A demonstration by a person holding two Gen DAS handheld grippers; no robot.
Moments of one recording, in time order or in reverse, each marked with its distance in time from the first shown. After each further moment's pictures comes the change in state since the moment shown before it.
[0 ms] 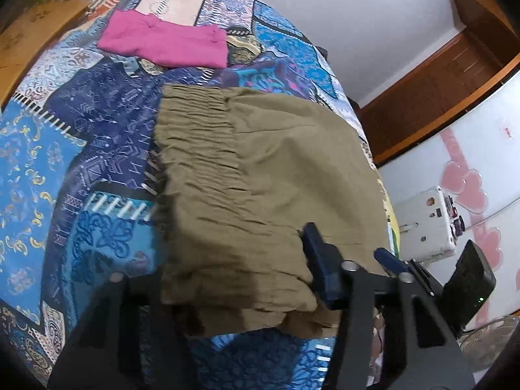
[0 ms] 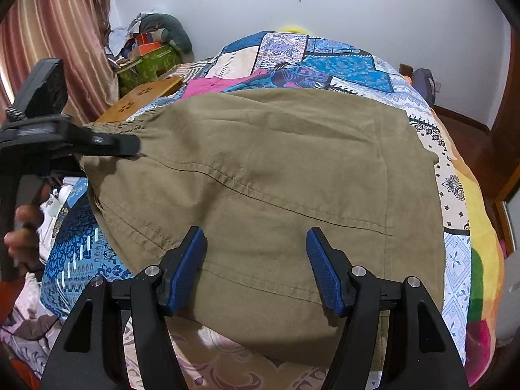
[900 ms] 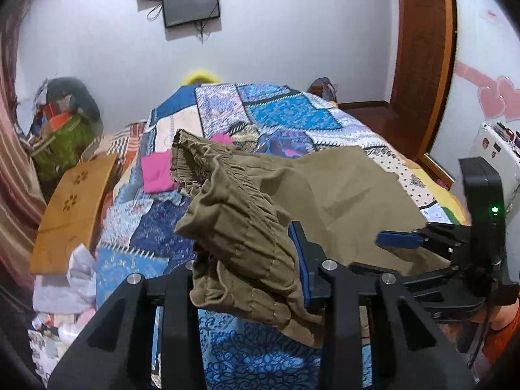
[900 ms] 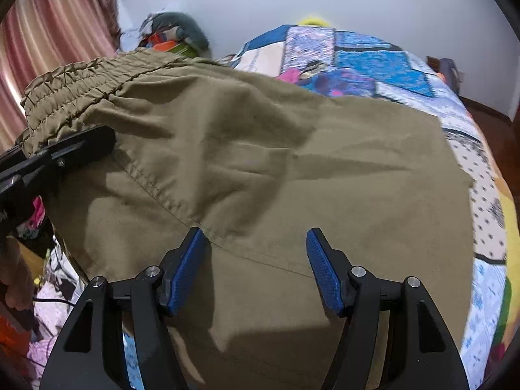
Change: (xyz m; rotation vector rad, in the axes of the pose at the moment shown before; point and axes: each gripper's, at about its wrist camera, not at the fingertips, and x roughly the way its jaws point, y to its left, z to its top) left arm -0.066 -0.100 -0.021 0.505 -0.309 0.388; right arm 0.017 0.017 0.038 0.049 0.018 0.102
